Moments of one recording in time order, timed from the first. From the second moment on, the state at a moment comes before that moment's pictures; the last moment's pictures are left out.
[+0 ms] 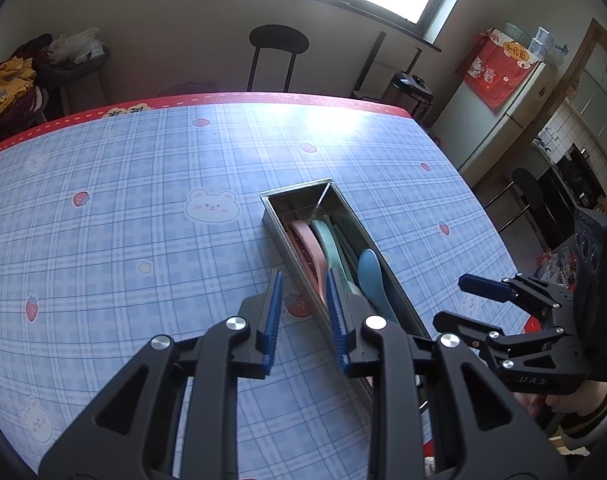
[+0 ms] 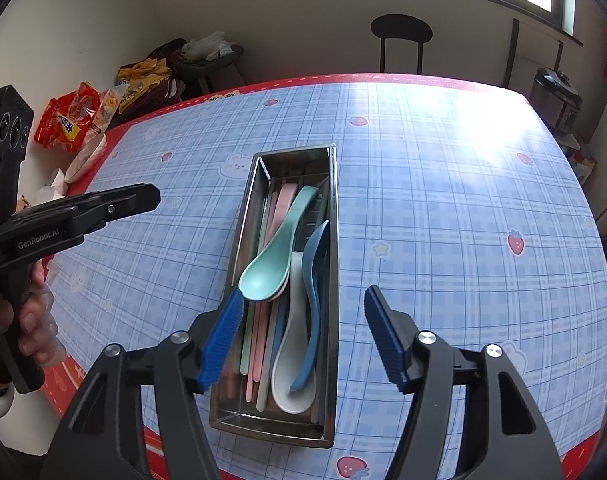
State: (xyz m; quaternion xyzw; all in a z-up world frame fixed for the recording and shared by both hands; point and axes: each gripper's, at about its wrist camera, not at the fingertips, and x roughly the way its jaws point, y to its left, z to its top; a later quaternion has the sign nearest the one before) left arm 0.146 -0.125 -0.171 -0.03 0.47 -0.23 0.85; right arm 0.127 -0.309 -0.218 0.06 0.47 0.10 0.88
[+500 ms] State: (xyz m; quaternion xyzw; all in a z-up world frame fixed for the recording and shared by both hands) left arm 0.081 -0.060 -0.061 0.01 0.35 -0.21 0.91; right arm 0.092 -0.296 -0.119 0.08 0.39 0.09 0.91
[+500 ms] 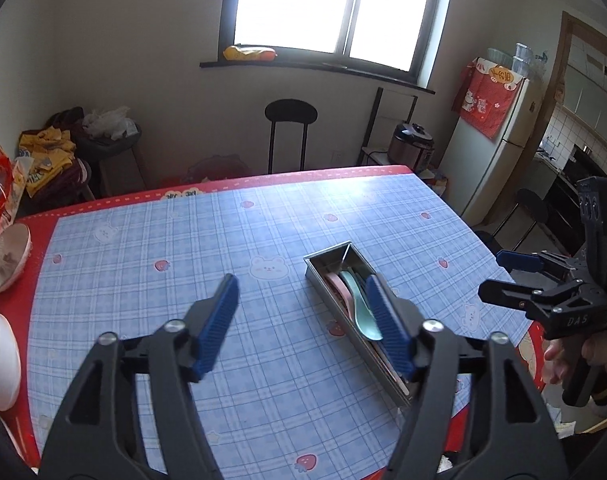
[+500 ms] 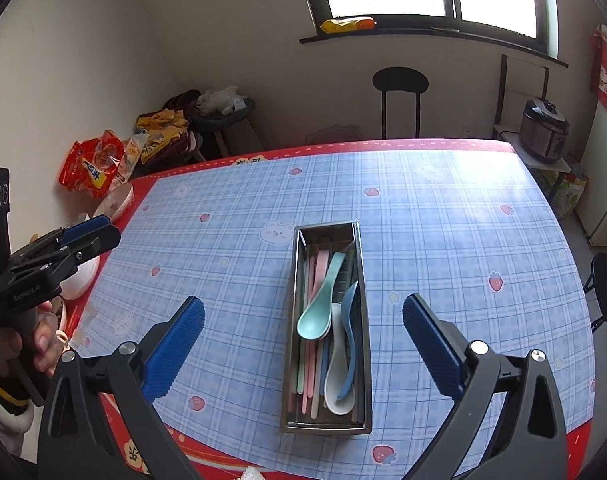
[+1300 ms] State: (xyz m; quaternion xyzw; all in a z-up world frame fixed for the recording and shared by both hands) left arm 0.030 -0.018 0.005 -0.03 0.26 -0.18 0.95; right arm 0.019 -0.291 -0.039 0.07 0.28 0.00 0.96
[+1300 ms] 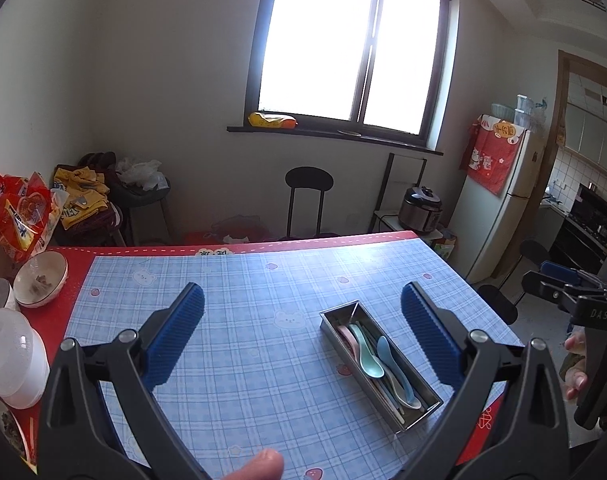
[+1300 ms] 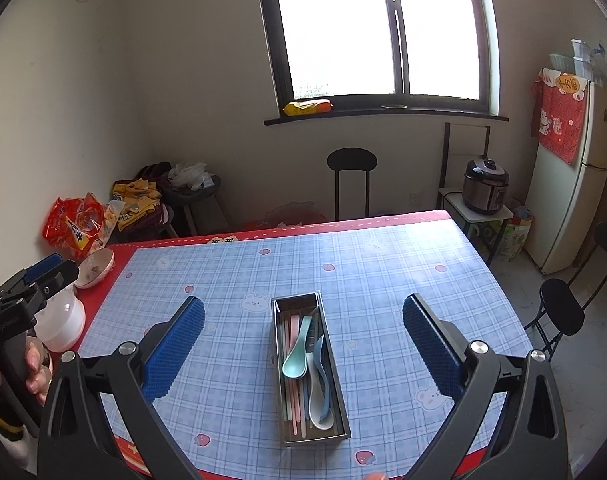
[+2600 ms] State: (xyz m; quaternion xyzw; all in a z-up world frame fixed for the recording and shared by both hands) left arm 0.030 -0.040 -0.018 0.01 0.29 -0.16 0.94; right arm 0.021 -0.275 -0.056 0.02 0.30 -0.06 0.95
